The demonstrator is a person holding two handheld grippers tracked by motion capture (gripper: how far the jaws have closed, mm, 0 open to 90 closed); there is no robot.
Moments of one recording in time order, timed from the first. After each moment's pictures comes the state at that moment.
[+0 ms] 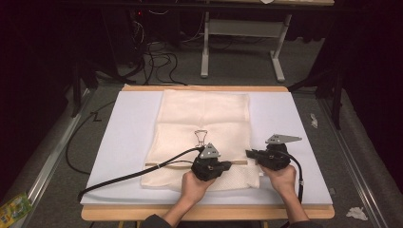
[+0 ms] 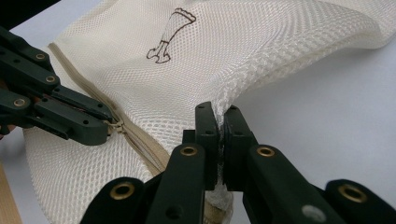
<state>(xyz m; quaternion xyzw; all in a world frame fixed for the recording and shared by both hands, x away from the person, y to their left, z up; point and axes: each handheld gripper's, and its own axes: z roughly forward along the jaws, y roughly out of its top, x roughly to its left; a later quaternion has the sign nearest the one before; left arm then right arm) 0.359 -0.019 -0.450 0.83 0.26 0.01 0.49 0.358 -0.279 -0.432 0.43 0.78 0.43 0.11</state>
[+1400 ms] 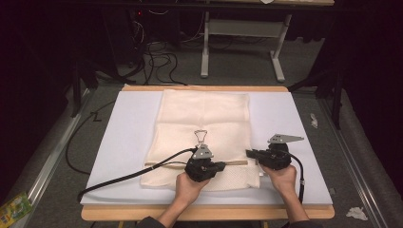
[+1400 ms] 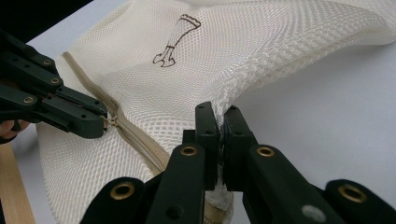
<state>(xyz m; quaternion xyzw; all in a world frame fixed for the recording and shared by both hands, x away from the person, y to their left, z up) 0.358 -0.002 -0.453 0.83 0.27 0.01 0.48 0.360 -0.285 -0.435 0.43 0.77 0.45 0.09</state>
